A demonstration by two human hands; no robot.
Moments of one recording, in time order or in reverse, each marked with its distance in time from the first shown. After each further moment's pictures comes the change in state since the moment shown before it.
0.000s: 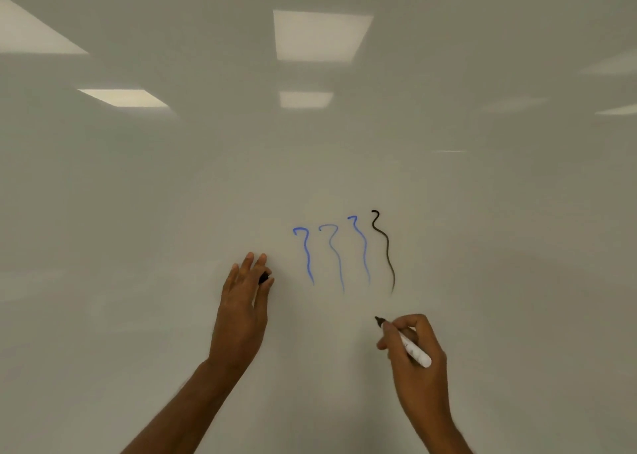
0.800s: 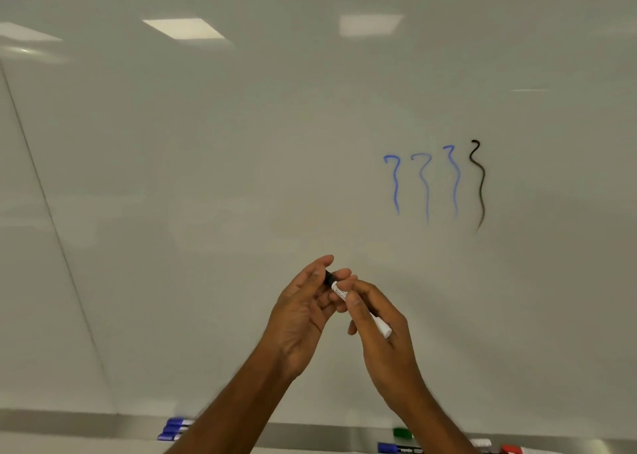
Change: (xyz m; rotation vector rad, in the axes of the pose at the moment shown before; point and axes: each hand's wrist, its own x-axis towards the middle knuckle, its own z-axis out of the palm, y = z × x) left_hand -0.098 0.022 -0.087 -1.149 -0.145 -0.886; right_hand -0.119 -0.060 0.111 0.263 -0.447 0.160
